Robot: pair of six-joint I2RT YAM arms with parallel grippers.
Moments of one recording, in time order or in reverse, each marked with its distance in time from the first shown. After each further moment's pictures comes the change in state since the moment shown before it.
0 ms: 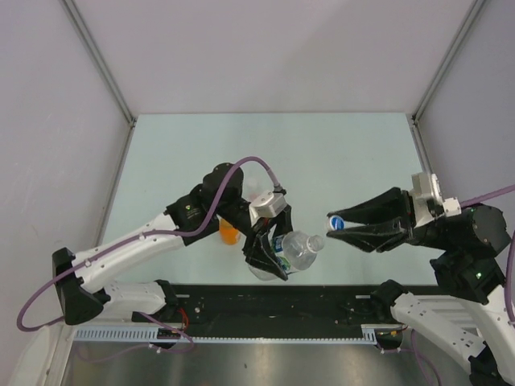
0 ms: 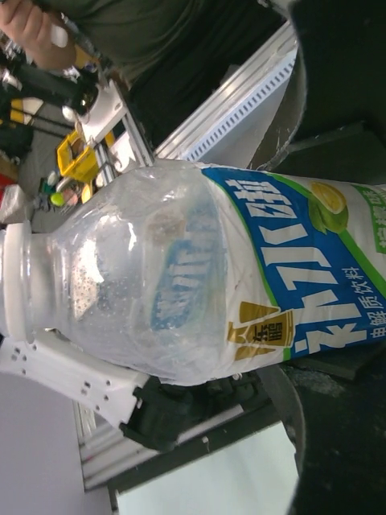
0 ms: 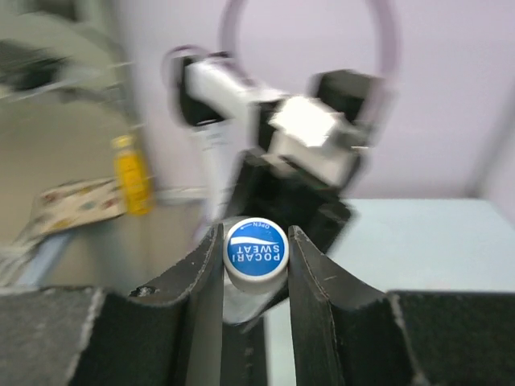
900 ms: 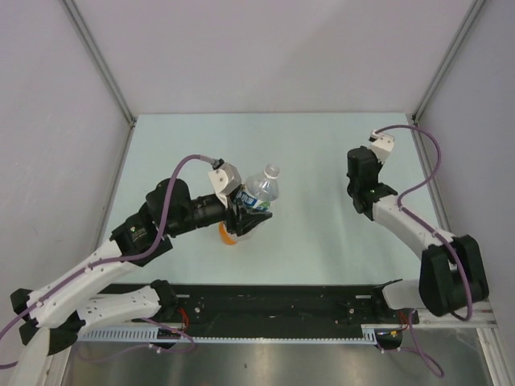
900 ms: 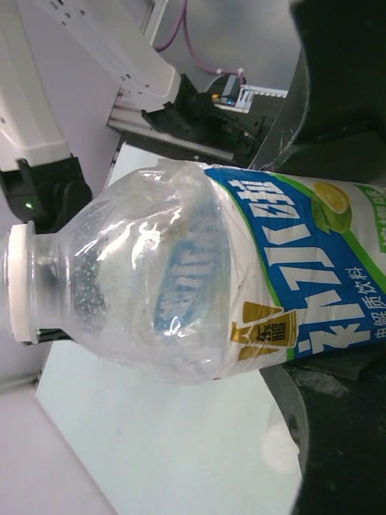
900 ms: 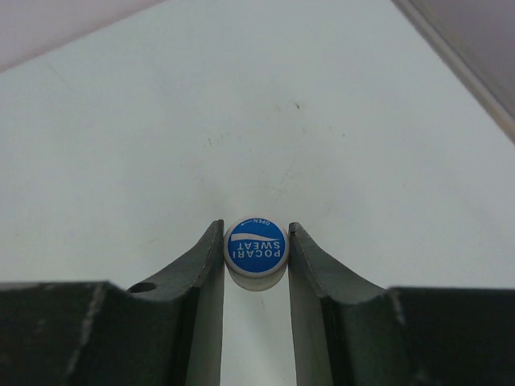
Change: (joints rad) left arm 0.059 -0.327 -0.076 -0.241 -1.013 0.088; right arm -0.295 0.680 -0.278 0.114 1.609 0.126
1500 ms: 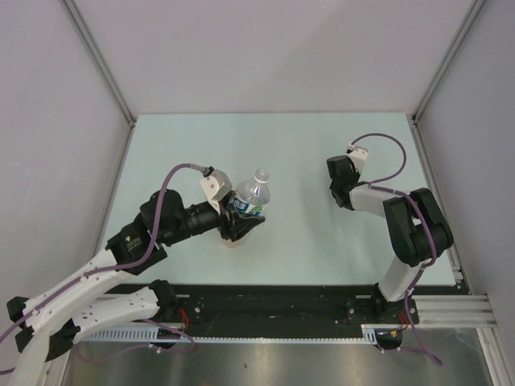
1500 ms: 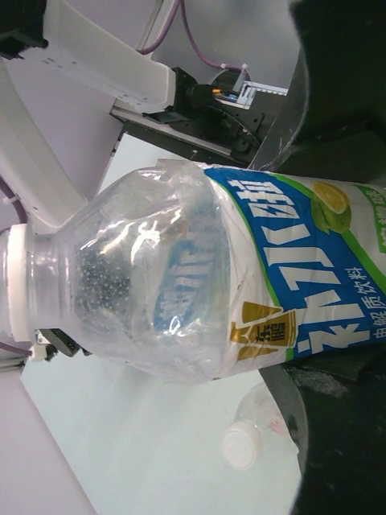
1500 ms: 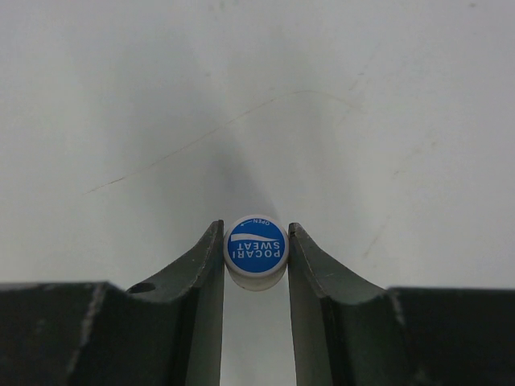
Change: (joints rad) left arm 0.000 -0.094 -0.097 0.008 -0.082 -0.045; right arm -0.008 0.435 0.043 0.070 -0.118 0.114
